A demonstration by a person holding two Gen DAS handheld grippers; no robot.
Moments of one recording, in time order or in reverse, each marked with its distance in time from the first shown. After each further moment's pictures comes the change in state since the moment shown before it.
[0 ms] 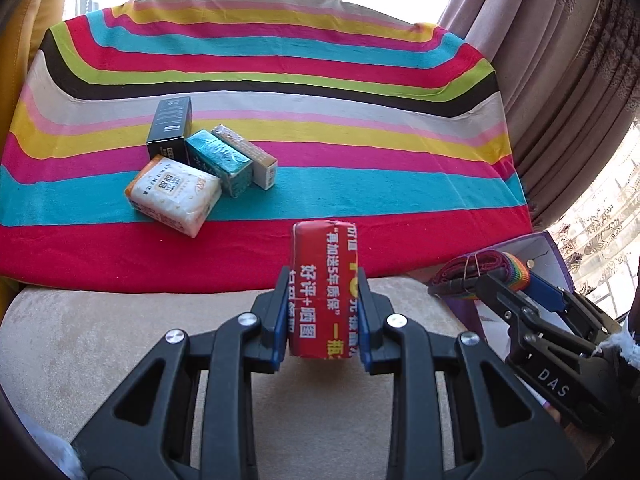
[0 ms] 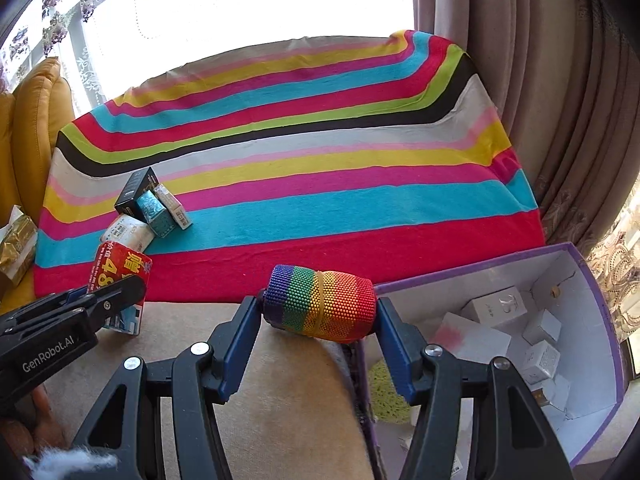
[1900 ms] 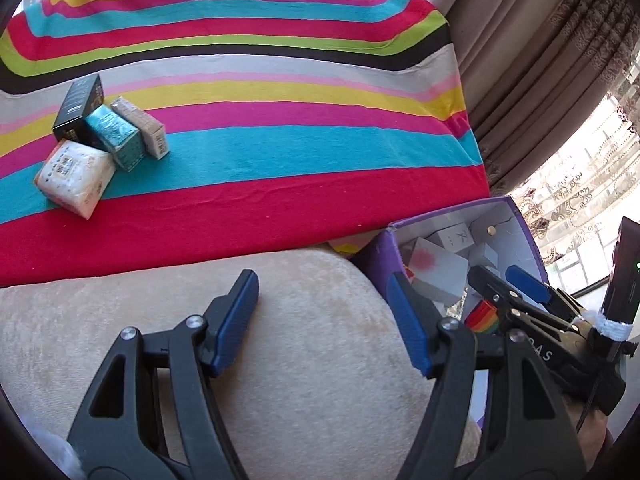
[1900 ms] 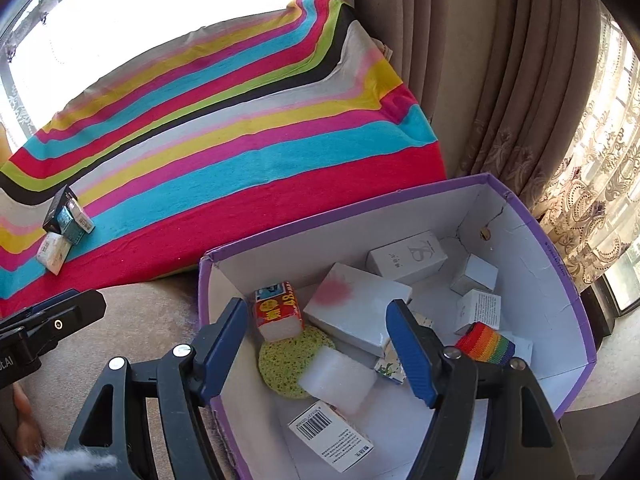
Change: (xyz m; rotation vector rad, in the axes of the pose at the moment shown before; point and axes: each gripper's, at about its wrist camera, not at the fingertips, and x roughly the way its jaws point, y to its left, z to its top) left arm 0.029 -0.047 -0.002 0.027 0.141 -0.126; right arm -0.003 -0.094 -0.021 0.165 0.084 -0.136
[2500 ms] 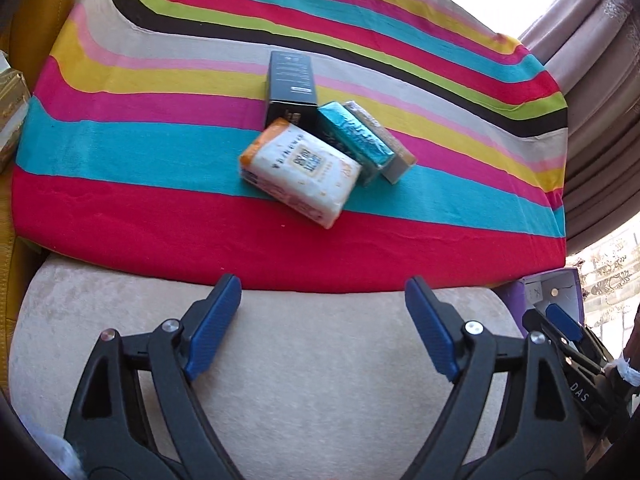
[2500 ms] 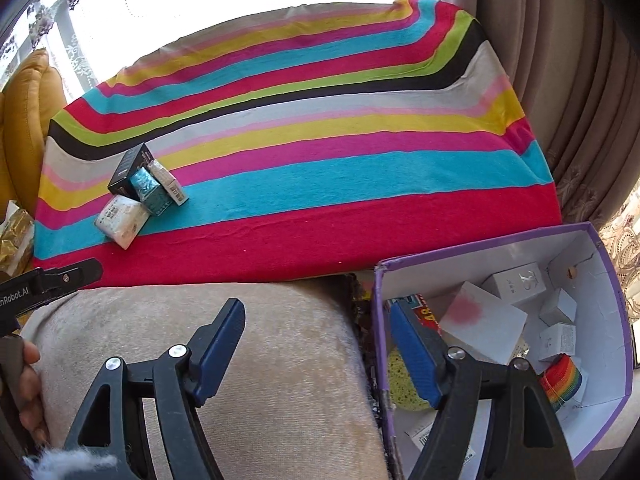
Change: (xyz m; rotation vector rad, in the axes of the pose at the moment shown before) left arm -0.039 0.148 0.006 -0.249 -0.024 0.186; right arm 0.010 0.112 0.007 -0.163 0.036 0.155
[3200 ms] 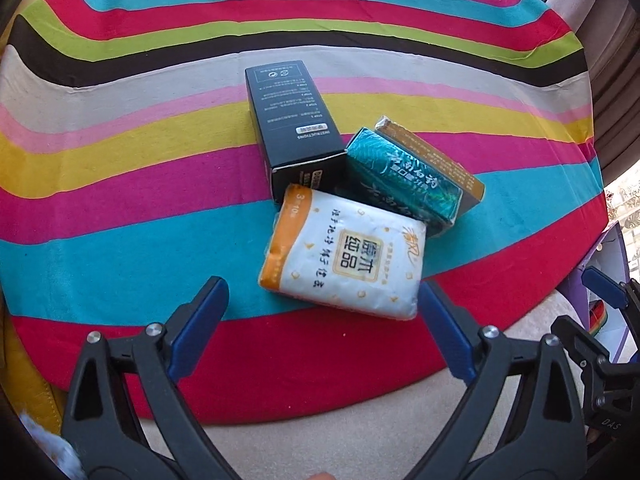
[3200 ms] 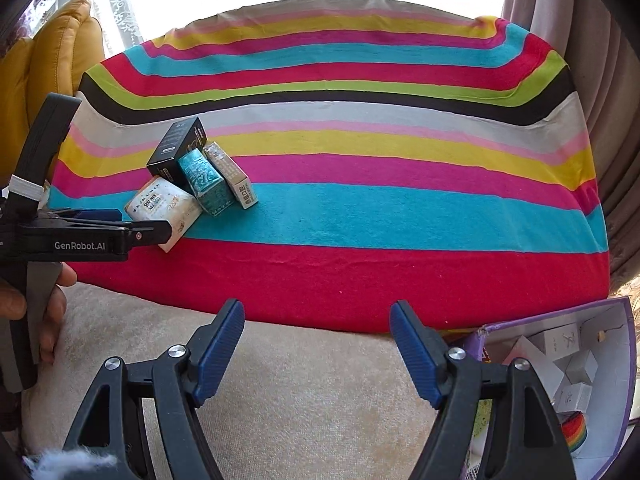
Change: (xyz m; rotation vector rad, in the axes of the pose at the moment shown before) left arm 0.056 0.006 0.059 0.251 0.111 0.062; right arm 0.036 0.068 0.031 -0.167 0.036 0.059
